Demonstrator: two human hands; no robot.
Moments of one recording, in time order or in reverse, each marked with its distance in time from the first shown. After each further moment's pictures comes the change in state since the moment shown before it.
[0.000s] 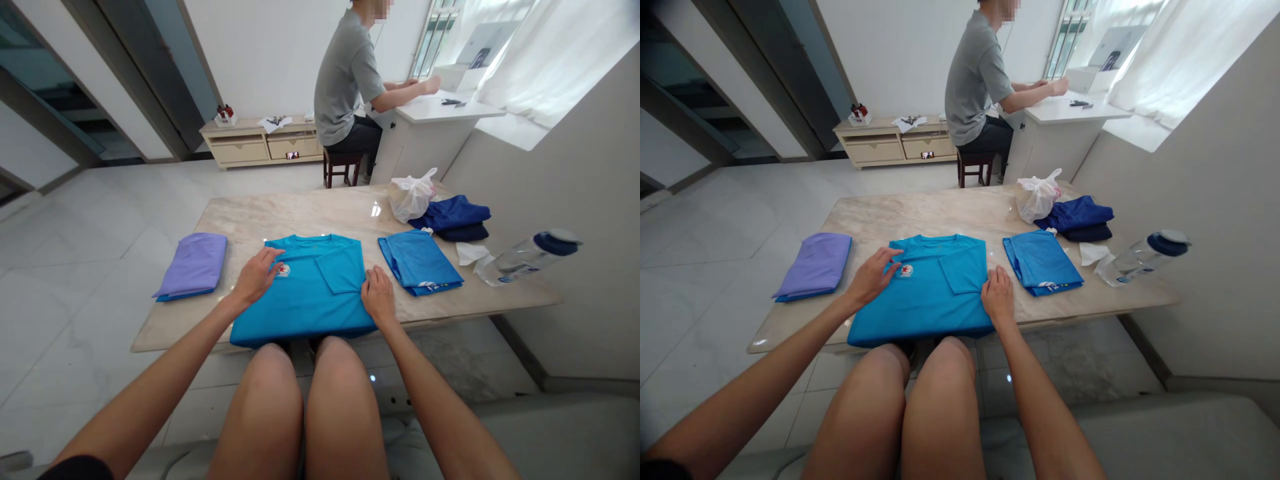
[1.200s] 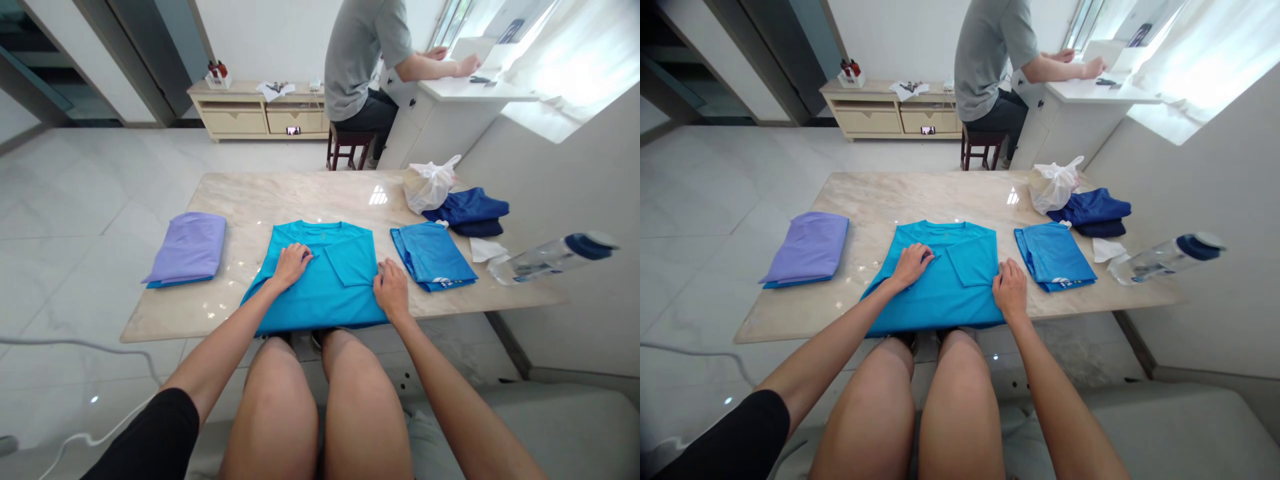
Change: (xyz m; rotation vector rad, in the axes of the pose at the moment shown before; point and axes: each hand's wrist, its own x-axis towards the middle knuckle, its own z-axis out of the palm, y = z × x) left_hand 0.029 0.014 0.114 -0.080 -0.144 0.093; right_hand 0.001 0.009 -0.004 -0.032 0.011 -0.049
